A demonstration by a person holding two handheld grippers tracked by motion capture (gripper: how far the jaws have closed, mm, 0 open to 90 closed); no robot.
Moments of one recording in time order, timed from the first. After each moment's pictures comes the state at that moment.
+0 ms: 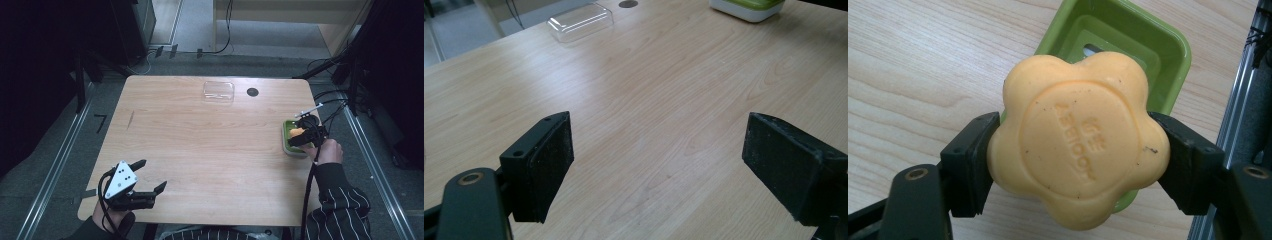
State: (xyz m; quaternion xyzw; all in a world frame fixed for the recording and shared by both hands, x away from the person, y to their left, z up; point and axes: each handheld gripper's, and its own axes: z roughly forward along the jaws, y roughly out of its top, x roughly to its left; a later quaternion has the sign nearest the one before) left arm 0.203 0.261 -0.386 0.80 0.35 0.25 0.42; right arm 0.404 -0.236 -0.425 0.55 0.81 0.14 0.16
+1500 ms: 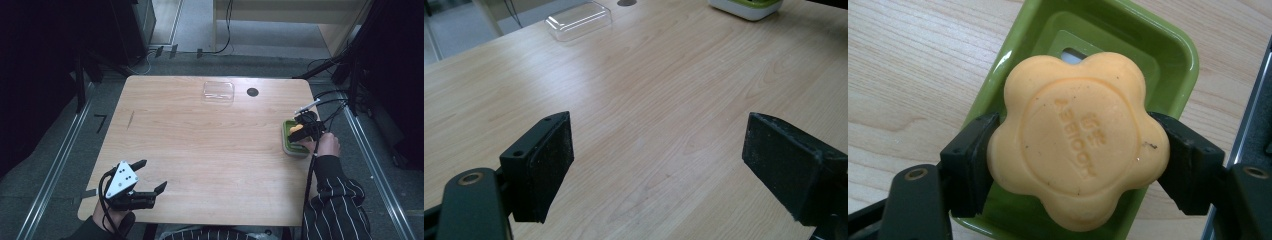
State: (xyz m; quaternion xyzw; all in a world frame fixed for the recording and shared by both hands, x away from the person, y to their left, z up) left arm 0.204 0.260 -0.387 0.80 0.35 0.24 0.42; right arm 0.437 -0.248 -0.446 0.56 0.81 0.11 0.13
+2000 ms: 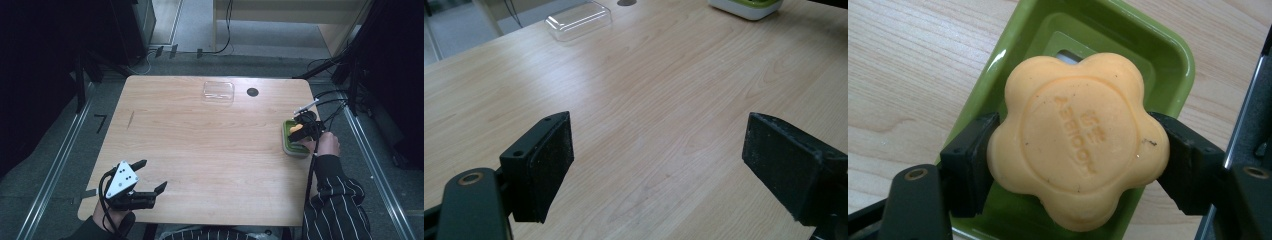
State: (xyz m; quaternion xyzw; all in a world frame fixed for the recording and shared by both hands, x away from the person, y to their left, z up) left arm 0.204 0.260 -0.387 0.80 0.35 0.24 0.42; right arm 0.441 -0.246 -0.449 0.55 0.82 0.10 0.14
